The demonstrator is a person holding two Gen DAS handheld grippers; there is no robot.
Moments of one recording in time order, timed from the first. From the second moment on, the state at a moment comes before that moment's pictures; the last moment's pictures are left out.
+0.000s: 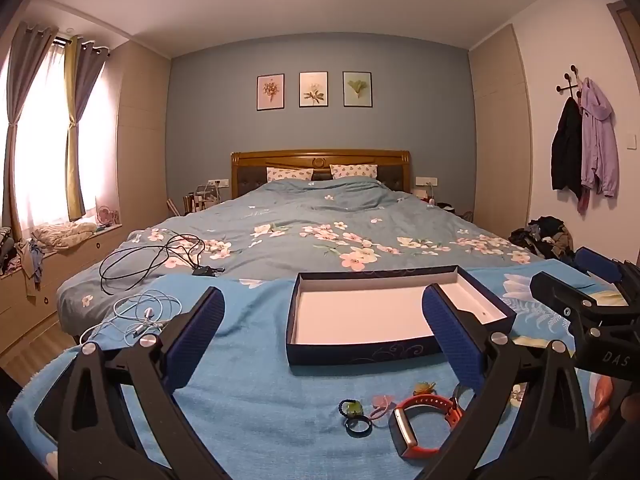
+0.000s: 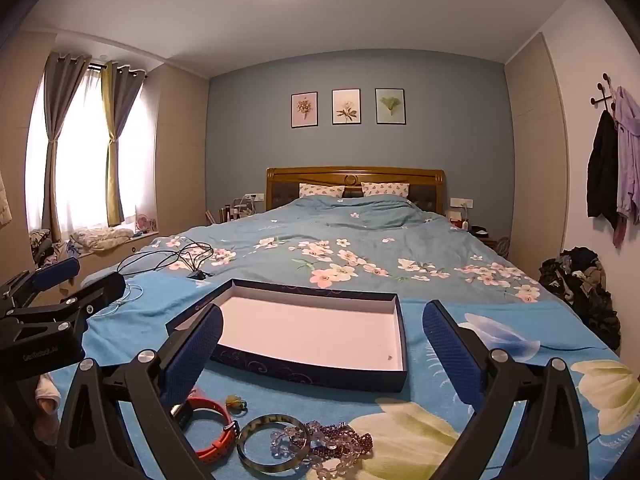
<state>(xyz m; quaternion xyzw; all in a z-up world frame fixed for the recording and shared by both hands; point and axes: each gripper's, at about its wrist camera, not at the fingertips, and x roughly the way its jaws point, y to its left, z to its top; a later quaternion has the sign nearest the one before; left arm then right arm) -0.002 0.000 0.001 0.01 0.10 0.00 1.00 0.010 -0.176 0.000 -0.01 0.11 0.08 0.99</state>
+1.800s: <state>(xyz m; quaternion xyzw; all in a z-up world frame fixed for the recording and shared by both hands) -0.010 -0.001 0.003 0.02 0.08 0.00 1.00 0.000 -0.183 -0.002 0.00 0.11 0.08 0.99</state>
